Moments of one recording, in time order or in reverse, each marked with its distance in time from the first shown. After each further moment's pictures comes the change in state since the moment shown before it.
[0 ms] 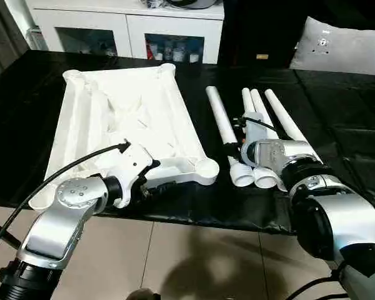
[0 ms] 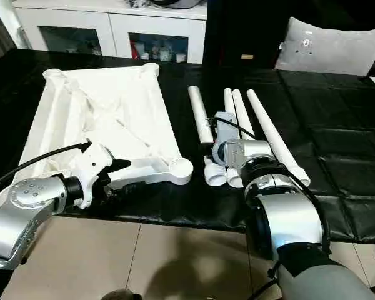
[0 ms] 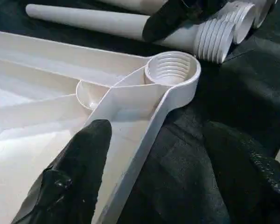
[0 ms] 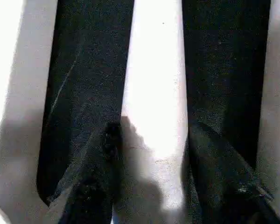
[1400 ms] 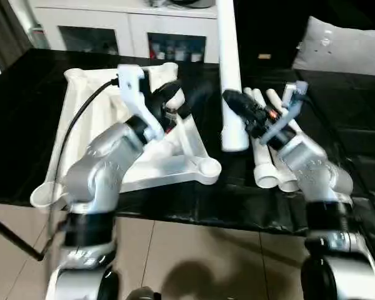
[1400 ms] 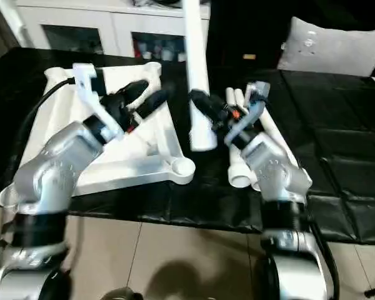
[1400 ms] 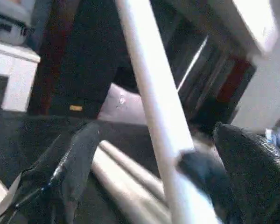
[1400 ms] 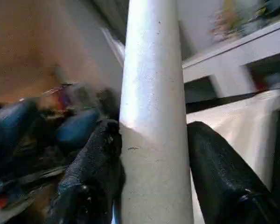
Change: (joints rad) left arm -0.376 -0.453 0.340 0.191 -0.431 0.071 0.282; right arm 0.441 0.023 -0.138 -0.918 0.492 -0.025 0.541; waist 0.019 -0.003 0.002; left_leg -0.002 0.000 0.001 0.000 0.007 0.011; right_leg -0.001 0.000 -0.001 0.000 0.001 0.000
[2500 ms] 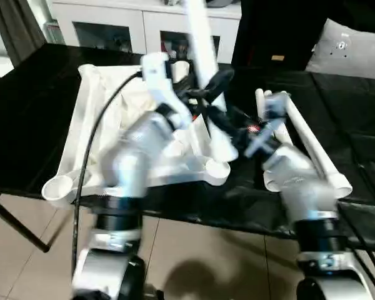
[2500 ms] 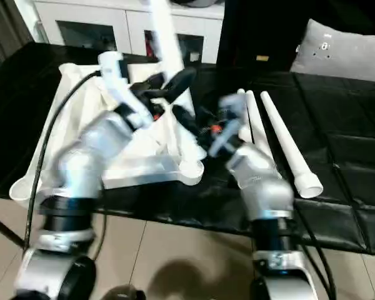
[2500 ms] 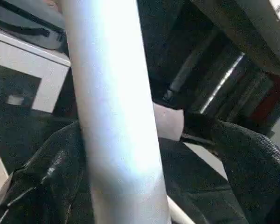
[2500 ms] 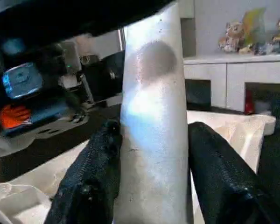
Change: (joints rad) left arm -0.088 -0.160 -0.109 0.114 0.127 -0.154 0.250; right arm 0.104 0.059 0.250 -0.092 -0.309 -0.364 -0.112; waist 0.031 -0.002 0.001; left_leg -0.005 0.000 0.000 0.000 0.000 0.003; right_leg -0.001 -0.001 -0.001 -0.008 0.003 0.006
